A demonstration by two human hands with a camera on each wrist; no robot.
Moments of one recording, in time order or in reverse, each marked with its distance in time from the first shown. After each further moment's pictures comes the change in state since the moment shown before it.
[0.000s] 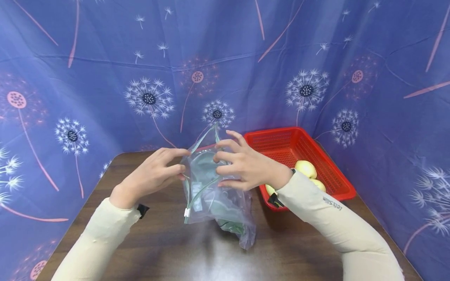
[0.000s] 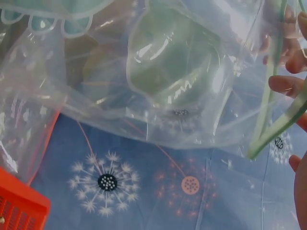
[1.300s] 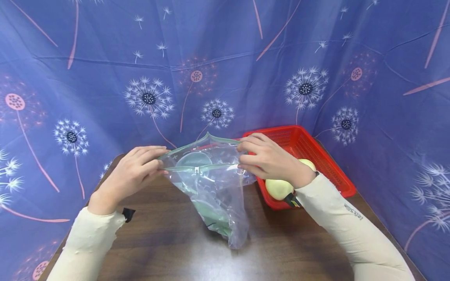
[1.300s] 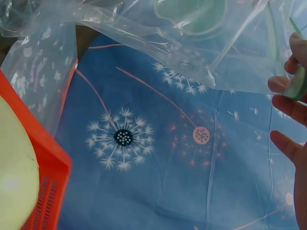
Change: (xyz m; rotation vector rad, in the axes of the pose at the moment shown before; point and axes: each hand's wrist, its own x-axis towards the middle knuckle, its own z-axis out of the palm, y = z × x) left_hand -0.028 -0.004 -0.029 0.066 0.059 -0.107; right_hand -0.039 0.003 -0.023 -0.023 0.031 0.117
